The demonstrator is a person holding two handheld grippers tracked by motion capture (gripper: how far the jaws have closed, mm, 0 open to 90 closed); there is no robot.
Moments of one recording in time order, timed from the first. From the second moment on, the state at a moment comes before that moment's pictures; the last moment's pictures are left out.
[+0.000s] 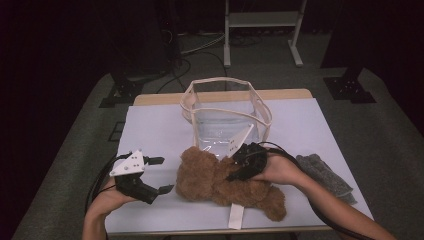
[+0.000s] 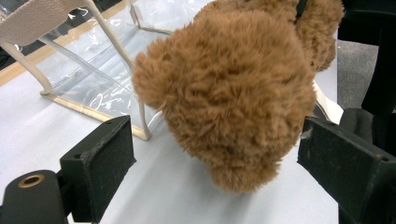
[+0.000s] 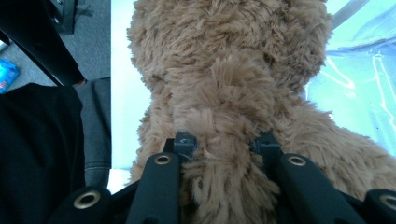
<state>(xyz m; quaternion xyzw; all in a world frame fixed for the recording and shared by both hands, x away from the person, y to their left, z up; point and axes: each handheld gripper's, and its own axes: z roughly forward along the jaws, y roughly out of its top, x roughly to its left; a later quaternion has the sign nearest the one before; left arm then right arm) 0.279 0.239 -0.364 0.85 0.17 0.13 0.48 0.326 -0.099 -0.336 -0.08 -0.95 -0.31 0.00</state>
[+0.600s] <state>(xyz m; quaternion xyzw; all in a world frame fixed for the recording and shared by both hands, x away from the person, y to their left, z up) 0.277 0.252 -0.361 0.84 0.18 0.14 0.49 0.318 -0.108 -0.292 -0.08 -0.94 -0.33 -0.01</state>
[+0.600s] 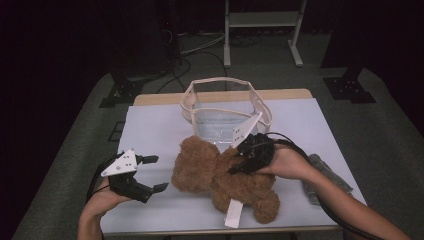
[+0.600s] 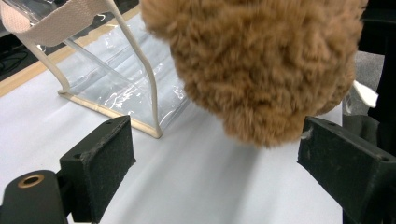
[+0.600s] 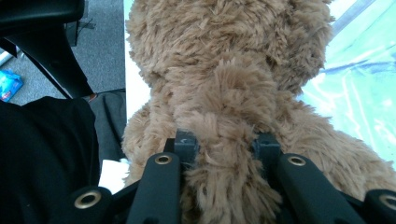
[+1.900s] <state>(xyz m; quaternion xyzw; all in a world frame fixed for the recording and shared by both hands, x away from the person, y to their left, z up) 0.279 0.267 -0.363 0.83 0.20 0.14 0.50 0.316 -0.115 -0.195 -0.08 -0.92 -0.37 -0.03</state>
